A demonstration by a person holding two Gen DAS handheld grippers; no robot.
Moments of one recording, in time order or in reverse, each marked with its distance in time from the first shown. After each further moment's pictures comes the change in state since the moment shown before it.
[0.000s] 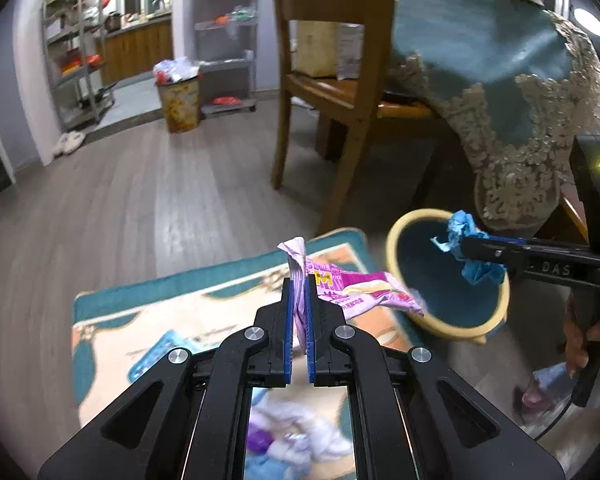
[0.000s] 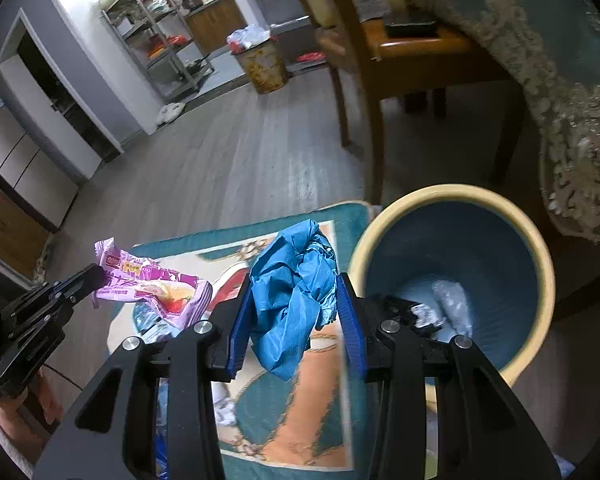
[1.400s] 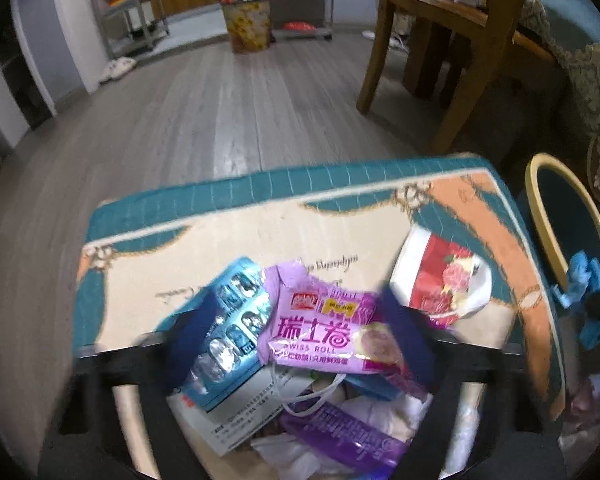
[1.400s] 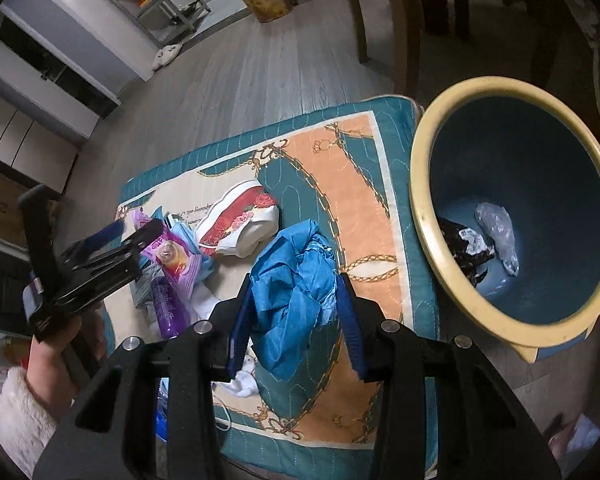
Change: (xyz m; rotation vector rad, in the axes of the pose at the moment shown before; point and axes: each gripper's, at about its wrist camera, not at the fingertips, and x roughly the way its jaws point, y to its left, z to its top) left arm 0.108 0.110 -0.072 -0.138 0.245 0.192; right arm 0.078 0.042 -0.055 0.008 0.248 0.043
